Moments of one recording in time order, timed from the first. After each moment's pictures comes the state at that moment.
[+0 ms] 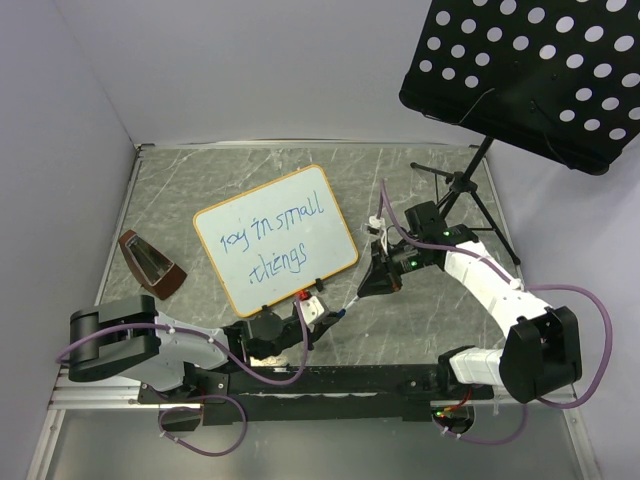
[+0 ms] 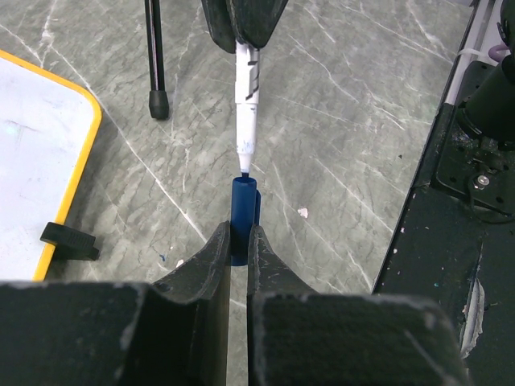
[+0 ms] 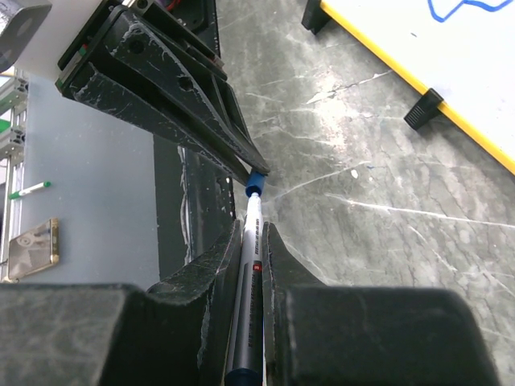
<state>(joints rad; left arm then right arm) -1.30 1.37 0.28 0.97 -0.23 -0.09 0.32 1.27 0.92 -0.82 -1.10 -0.56</state>
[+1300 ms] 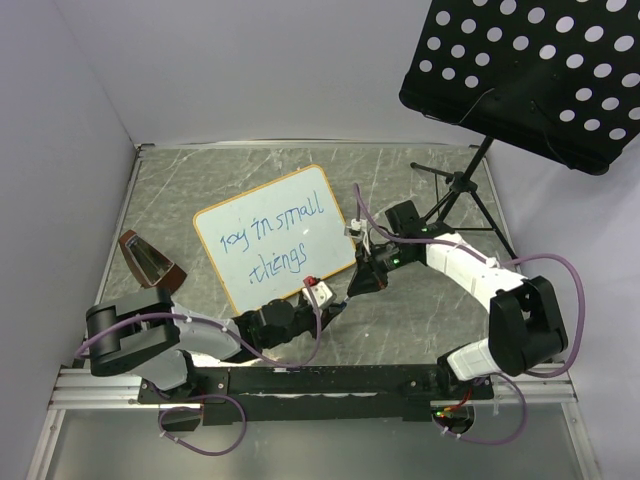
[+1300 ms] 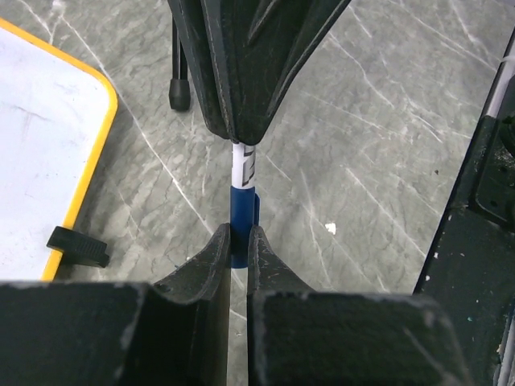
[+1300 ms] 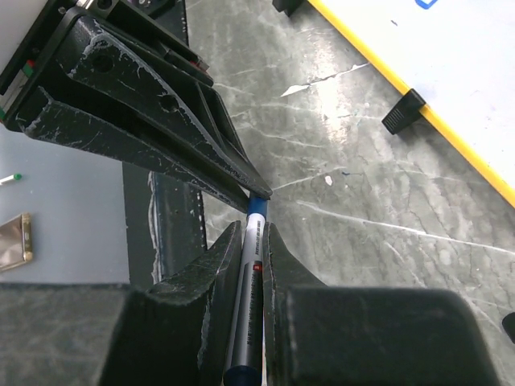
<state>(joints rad) -1.21 1.47 0.37 0.94 -0.20 -0.14 0.41 1.41 0.93 -0.68 -1.03 -0.51</state>
